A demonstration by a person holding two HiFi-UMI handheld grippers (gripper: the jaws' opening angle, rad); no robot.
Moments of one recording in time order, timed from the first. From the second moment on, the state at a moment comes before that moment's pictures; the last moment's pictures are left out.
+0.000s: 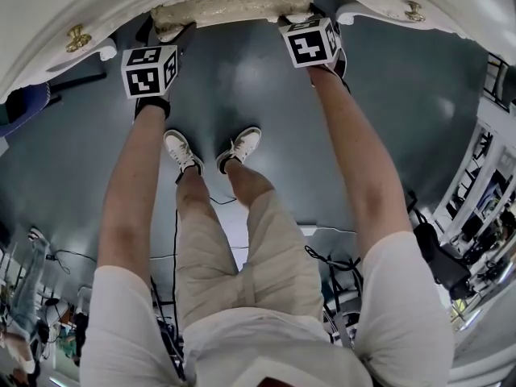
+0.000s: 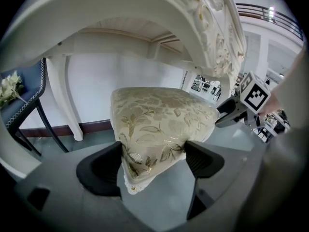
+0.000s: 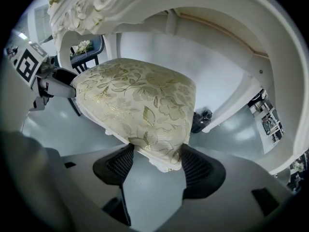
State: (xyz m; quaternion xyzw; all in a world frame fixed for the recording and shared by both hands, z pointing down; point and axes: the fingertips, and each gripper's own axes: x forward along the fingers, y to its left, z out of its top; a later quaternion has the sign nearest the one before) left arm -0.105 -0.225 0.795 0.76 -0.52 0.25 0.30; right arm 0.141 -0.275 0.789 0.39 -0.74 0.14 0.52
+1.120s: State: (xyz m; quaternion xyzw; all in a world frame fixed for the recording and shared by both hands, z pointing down) left arm -0.091 -0.149 0.639 0.81 -0.51 0.13 0.25; right arm 0.195 -0.169 0.653 0.53 -0.73 0.30 0.32
